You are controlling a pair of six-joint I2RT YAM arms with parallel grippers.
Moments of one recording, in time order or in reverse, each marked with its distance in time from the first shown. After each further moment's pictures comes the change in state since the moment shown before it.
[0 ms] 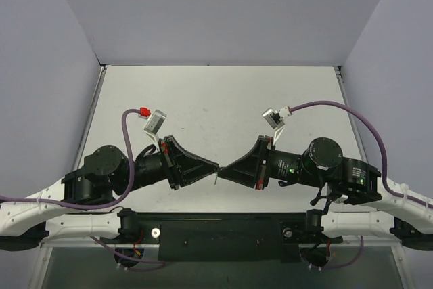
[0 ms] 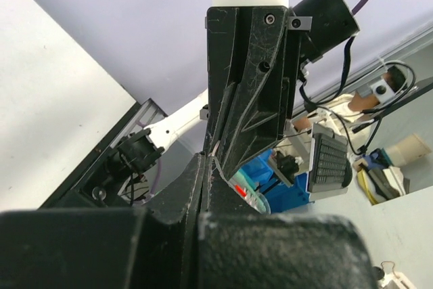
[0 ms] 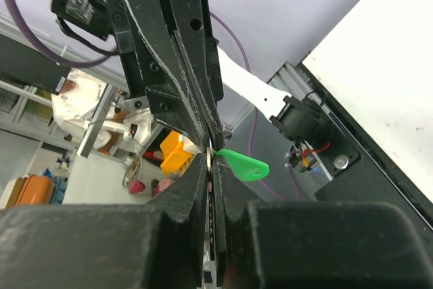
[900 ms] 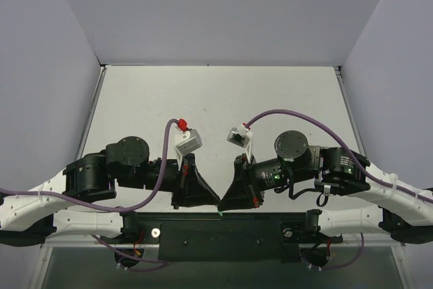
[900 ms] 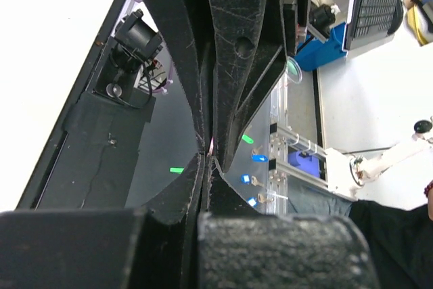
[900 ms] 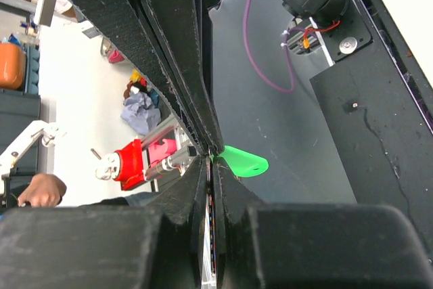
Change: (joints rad) left arm 0.003 0.140 0.214 -0.410 0.365 0.222; right arm 0.002 0.163 0.203 -0.394 -0.346 -0.137
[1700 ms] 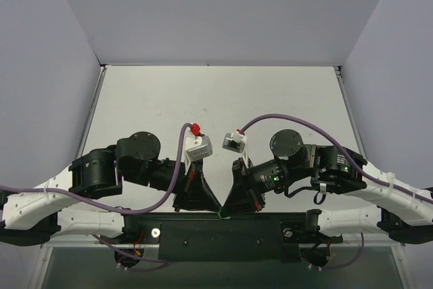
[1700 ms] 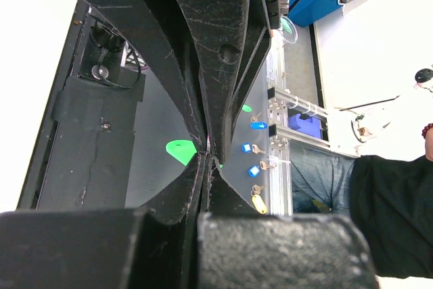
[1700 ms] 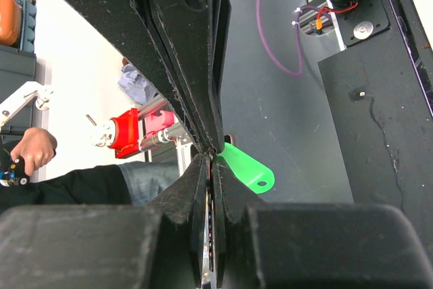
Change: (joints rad) left arm 0.024 0.064 0.068 -0.087 0.168 0.104; right arm -0.010 0.023 0.013 -0.039 -0.125 -0.093
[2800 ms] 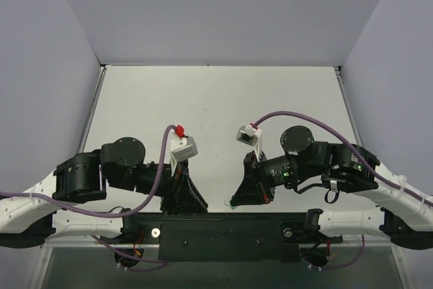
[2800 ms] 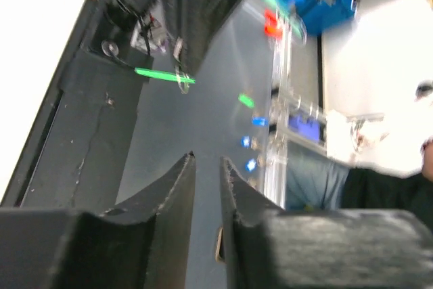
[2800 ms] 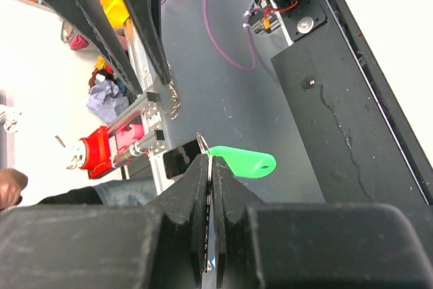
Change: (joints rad) left arm -0.010 -0.061 0.001 -0.123 -0.035 -0.035; right arm -0.072 -0.037 0.021 -0.133 0.060 -0.051
